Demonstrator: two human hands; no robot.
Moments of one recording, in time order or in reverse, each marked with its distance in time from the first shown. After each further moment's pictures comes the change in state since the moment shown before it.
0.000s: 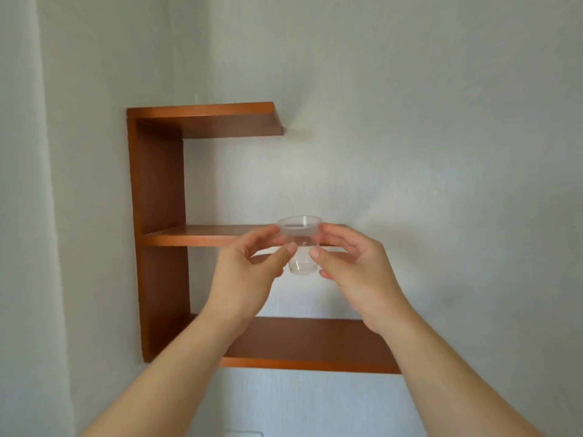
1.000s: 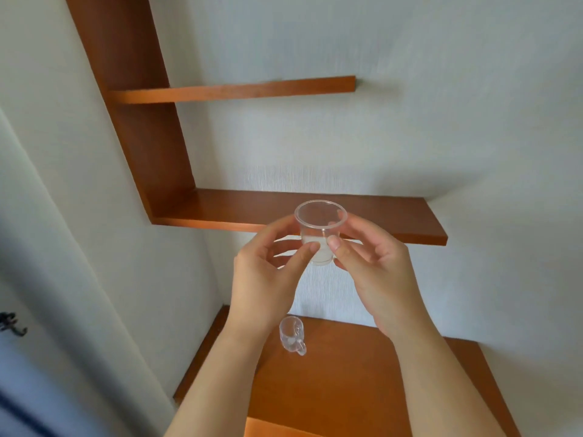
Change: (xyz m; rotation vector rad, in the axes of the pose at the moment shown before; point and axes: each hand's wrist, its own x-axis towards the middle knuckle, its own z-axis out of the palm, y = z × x) left_hand -0.165 -0.103 0.062 0.240 0.052 -0.079; right_hand -0.145 0.118 -0.070 0.032 -0.098 0.203
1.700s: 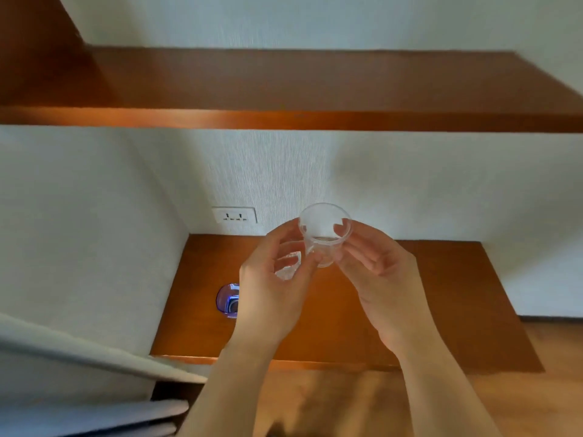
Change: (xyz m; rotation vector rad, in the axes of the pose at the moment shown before) left_hand -0.038 -0.207 -0.006 0.049 -0.193 -0.344; right_hand -0.039 0.177 0.060 -0.118 0.122 0.444
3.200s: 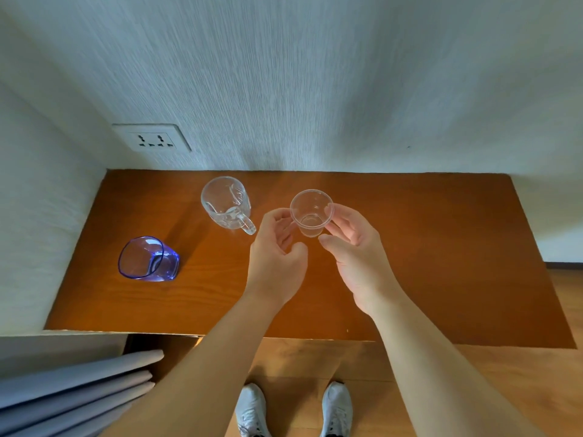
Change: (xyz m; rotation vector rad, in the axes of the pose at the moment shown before) left_hand -0.014 -0.181 0.162 -0.013 -0.099 -0.442; right_hand 0.050 0.227 -0.060 0.080 -0.042 0.392
